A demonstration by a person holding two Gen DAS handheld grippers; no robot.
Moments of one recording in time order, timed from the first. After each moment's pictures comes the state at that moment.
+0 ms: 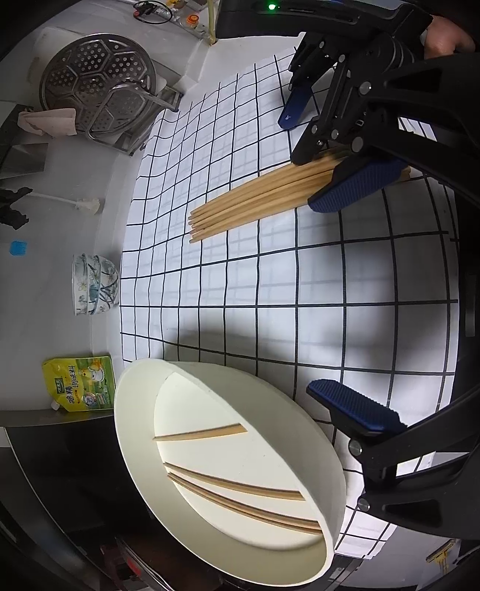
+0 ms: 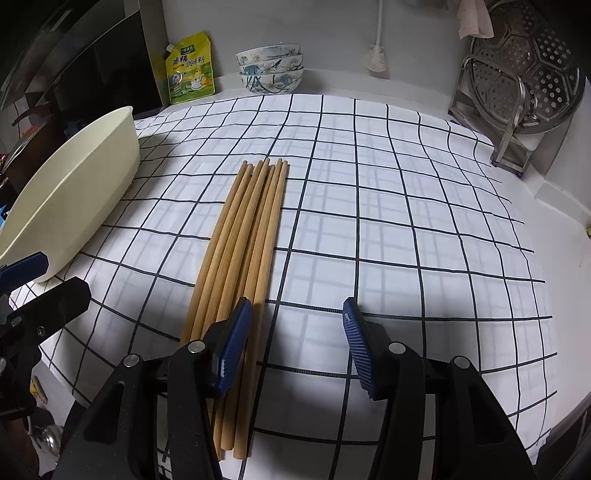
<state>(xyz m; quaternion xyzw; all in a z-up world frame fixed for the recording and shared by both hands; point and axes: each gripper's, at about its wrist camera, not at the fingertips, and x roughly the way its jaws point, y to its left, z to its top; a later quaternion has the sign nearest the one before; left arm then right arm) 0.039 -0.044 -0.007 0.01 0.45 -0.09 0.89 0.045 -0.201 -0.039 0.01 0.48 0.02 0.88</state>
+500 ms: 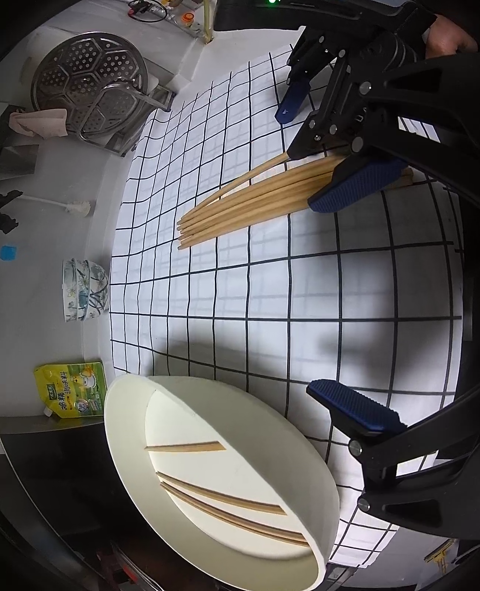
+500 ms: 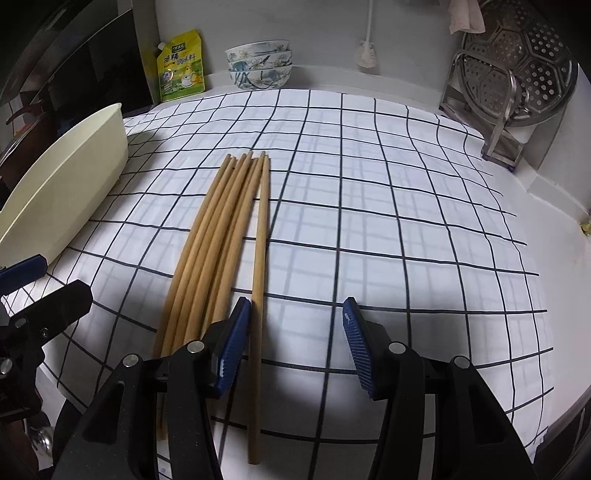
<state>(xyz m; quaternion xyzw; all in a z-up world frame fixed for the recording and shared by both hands) 0.042 -0.056 -0.017 0.01 0.46 -0.09 0.88 0.041 -0.214 -0.044 0.00 0.48 0.00 0.88</state>
